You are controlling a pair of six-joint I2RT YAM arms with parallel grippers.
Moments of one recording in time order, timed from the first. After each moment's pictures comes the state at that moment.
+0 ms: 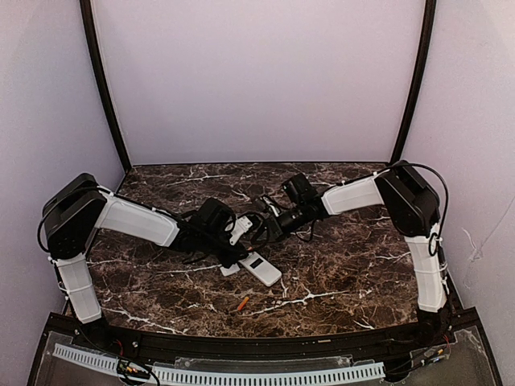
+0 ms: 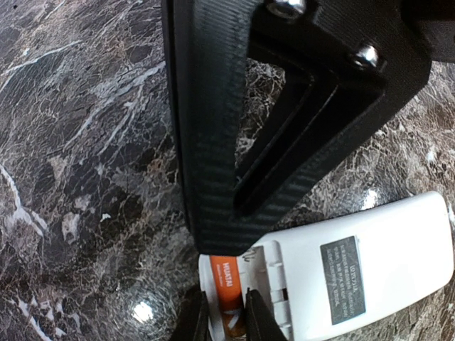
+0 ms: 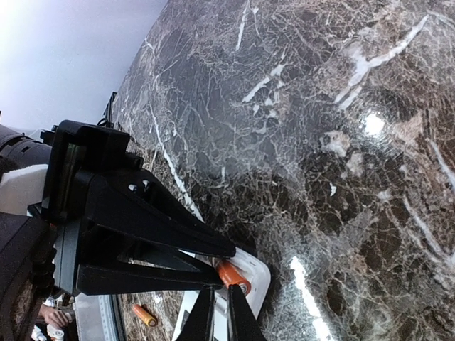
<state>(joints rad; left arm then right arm) -0.83 1.85 0.98 -0.01 0.09 0.09 0.69 2.22 1.44 -0.13 -0.93 0.25</state>
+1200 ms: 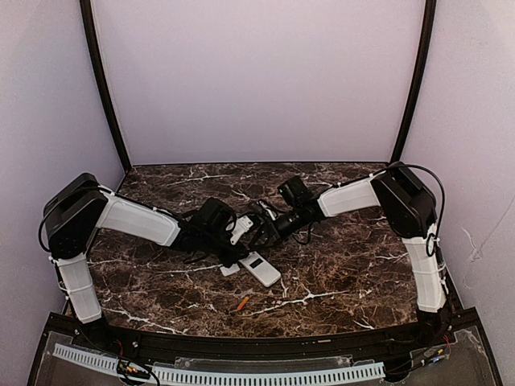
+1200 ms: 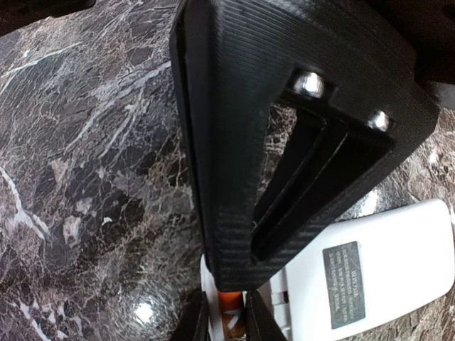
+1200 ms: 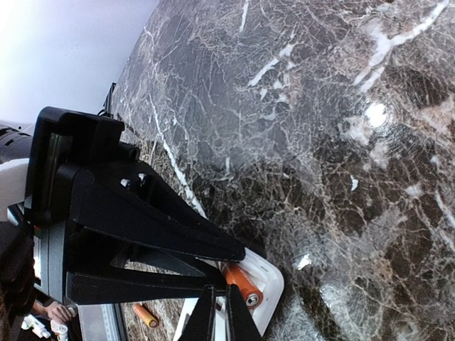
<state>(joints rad) -0.83 1.86 0.99 -0.01 0.08 0.09 0.71 2.24 1.46 -0.16 -0.93 0.24</state>
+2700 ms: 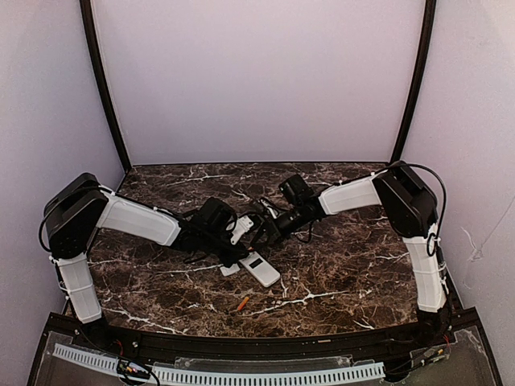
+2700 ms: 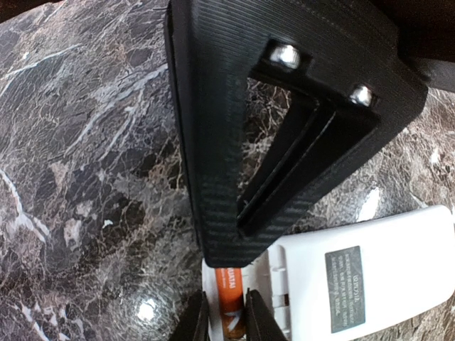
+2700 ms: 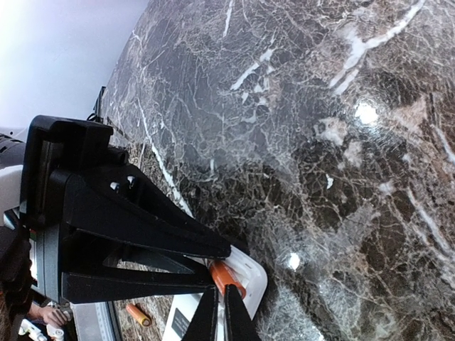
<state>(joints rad) -0.83 1.87 1.00 -0.02 0.08 0.10 0.70 2.23 1.47 -0.20 -0.90 0.23</state>
